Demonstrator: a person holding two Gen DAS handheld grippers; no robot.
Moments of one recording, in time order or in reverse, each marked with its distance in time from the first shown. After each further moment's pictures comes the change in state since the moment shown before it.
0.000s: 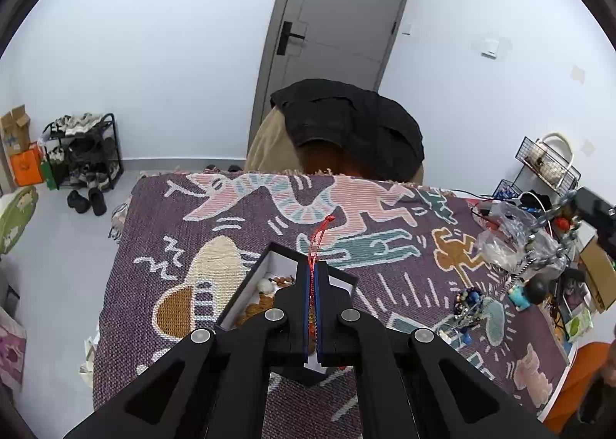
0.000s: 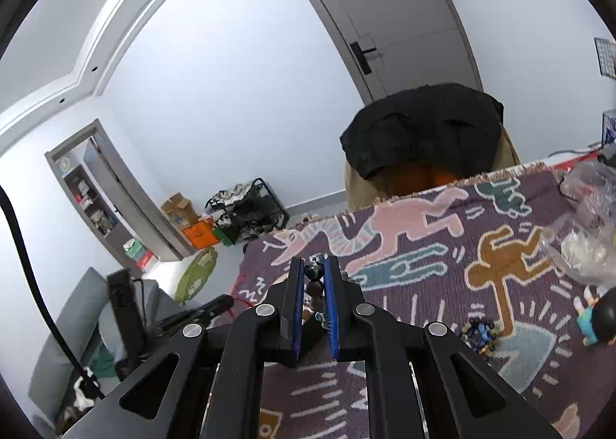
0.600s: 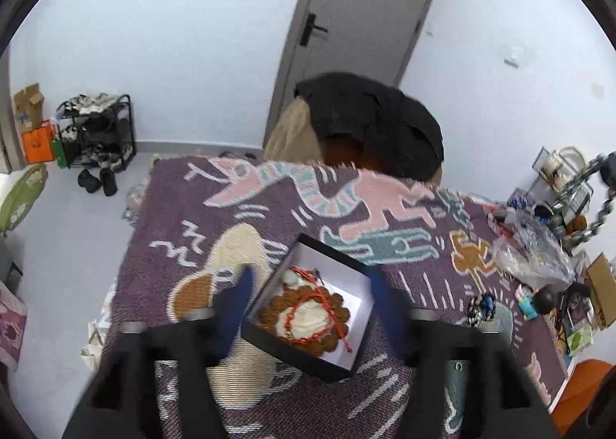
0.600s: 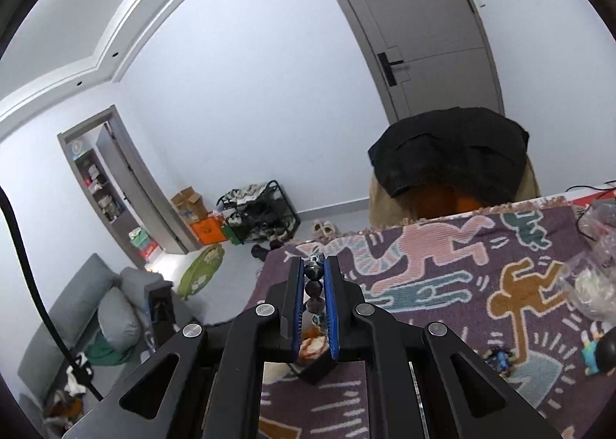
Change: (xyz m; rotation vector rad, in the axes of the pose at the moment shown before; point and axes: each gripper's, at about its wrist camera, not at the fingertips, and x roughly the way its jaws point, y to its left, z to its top) left arm -0.007 0.024 -0.004 -0.072 -0.001 0.039; right arm 0.015 0.049 0.018 -0.081 -0.005 0.037
